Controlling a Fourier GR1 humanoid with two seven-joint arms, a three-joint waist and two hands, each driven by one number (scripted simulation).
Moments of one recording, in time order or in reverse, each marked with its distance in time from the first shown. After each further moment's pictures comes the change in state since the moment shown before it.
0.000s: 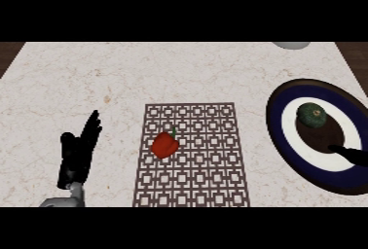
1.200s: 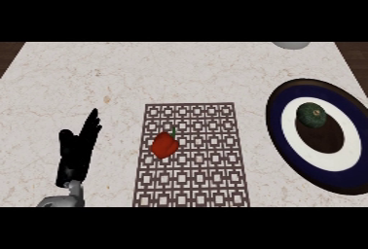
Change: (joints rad) left arm -0.011 -0.009 0.022 -0.011 -0.008 -0.023 0.027; right arm 0.057 -0.170 -0.145 0.252 -0.108 -0.021 -0.197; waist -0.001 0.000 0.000
